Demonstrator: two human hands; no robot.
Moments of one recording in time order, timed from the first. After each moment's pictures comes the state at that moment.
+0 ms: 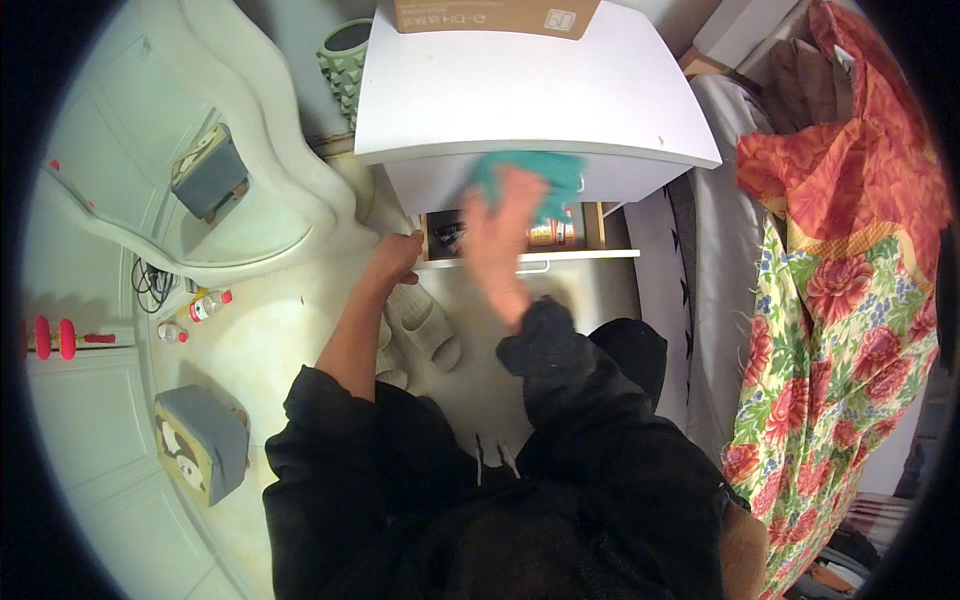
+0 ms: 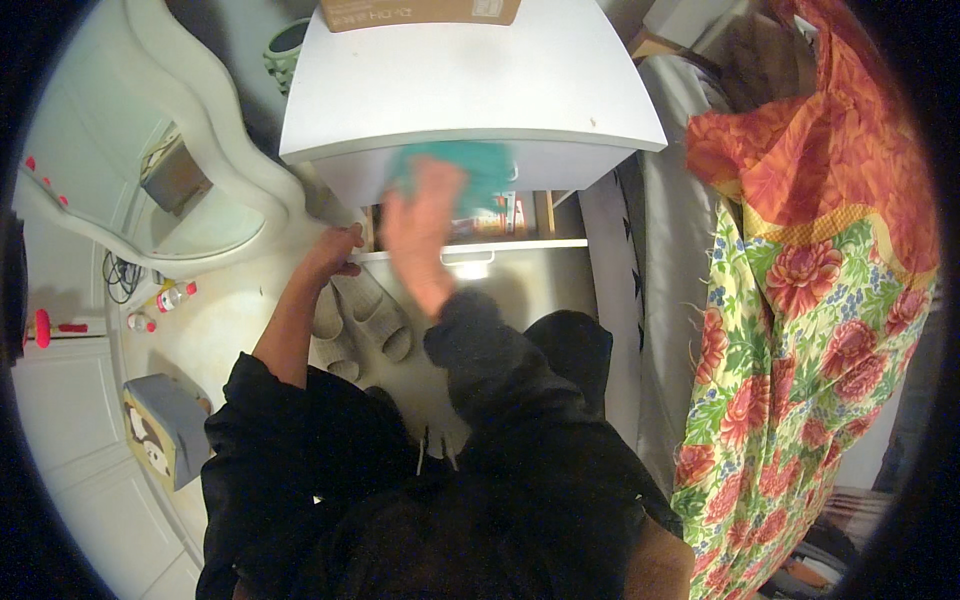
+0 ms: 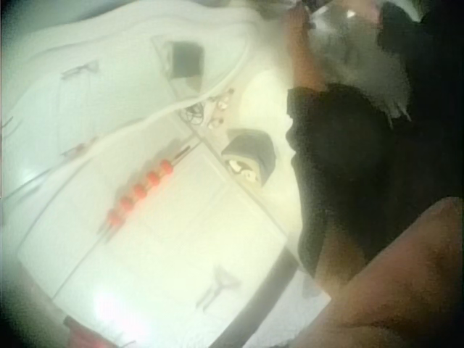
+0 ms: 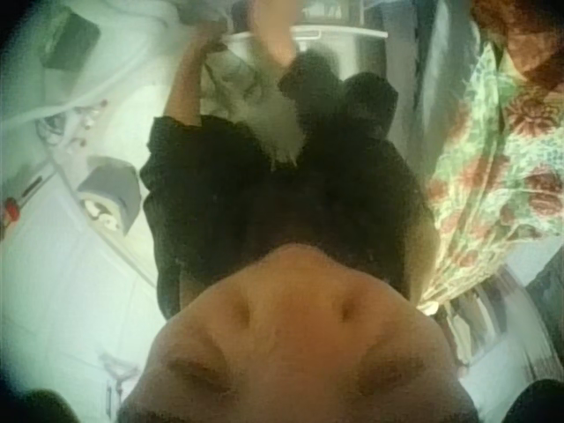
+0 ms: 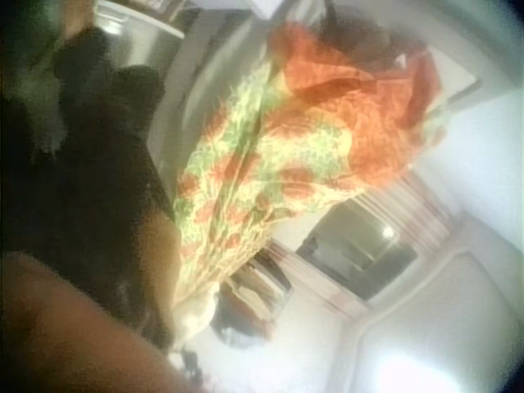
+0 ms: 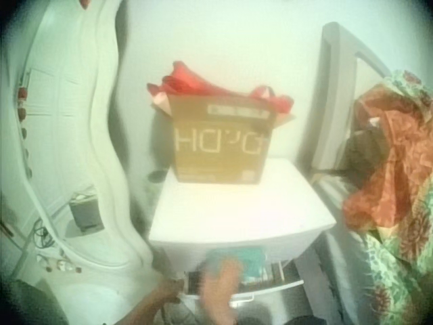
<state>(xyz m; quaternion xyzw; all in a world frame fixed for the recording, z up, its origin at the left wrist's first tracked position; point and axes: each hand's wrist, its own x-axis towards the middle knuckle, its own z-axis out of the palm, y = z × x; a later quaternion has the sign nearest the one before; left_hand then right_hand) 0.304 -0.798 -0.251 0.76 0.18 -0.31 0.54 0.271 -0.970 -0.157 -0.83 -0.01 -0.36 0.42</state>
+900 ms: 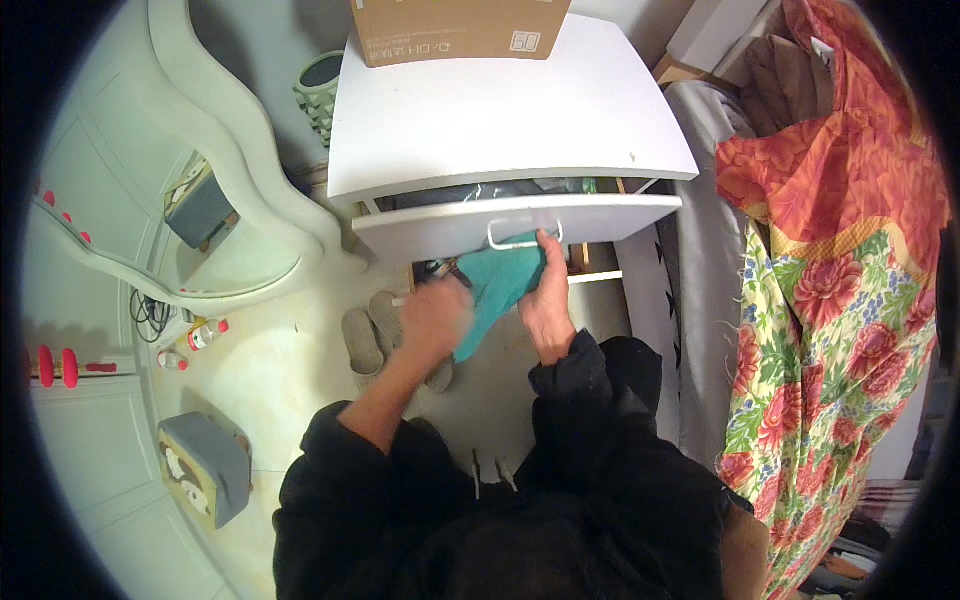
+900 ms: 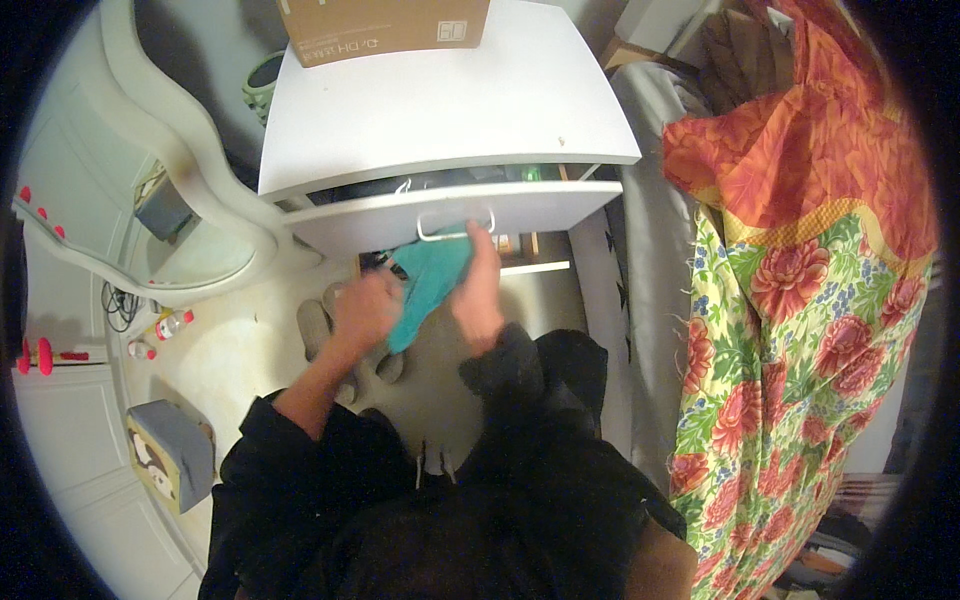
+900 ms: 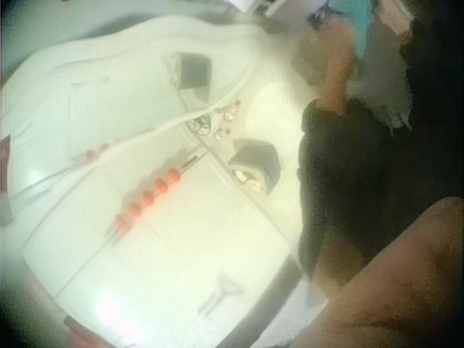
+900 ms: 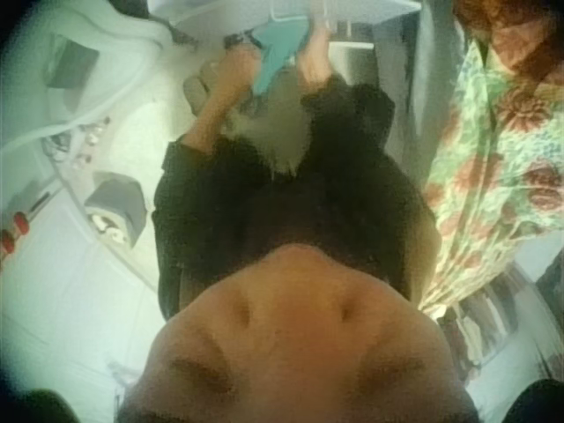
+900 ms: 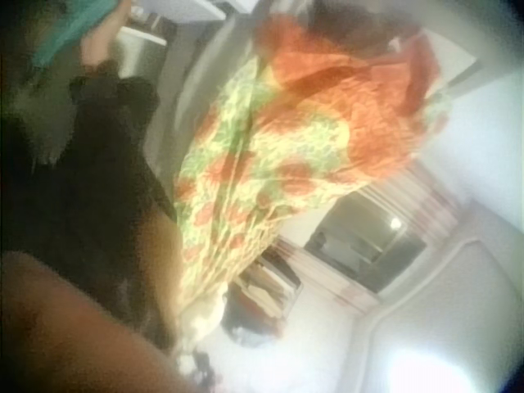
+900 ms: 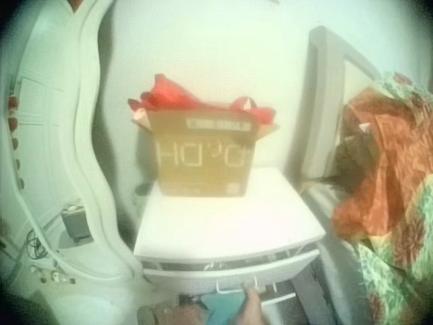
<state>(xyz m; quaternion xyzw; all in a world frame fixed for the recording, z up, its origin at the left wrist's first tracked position) 0.237 -0.884 -0.177 0.96 -0.06 -0.17 0.24 0.251 -1.044 -0.176 -0.31 0.26 -0.04 0.91</state>
